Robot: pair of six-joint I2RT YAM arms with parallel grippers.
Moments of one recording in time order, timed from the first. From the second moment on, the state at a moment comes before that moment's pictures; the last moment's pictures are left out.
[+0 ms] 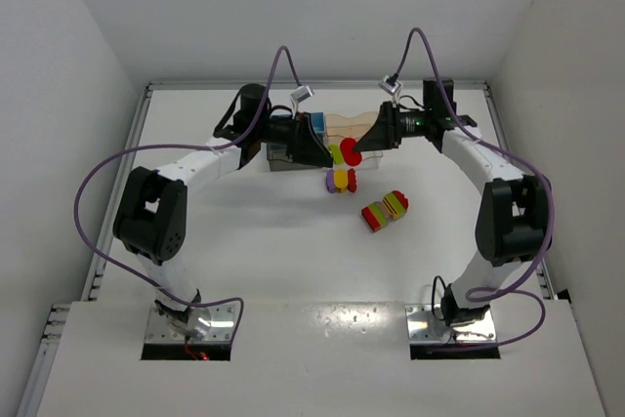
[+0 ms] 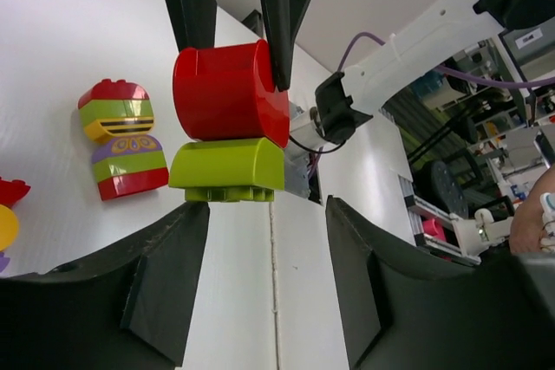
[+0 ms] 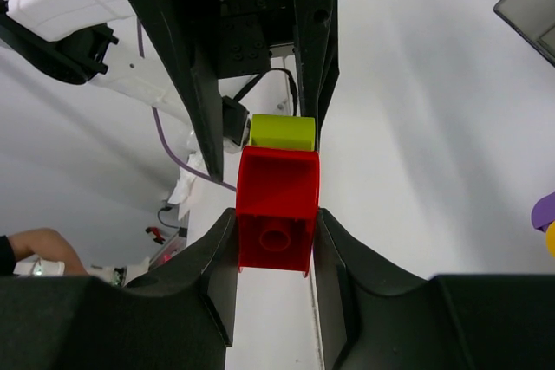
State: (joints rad) left arm -0.40 1.75 1.26 0.26 1.29 -0.53; right arm 0.12 1.72 1.26 -0.16 -1.41 0.29
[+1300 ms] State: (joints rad) left arm -0.40 1.73 1.15 0.07 1.24 -0.35; right arm 0.06 1.71 1.26 -0.10 -1.42 0.36
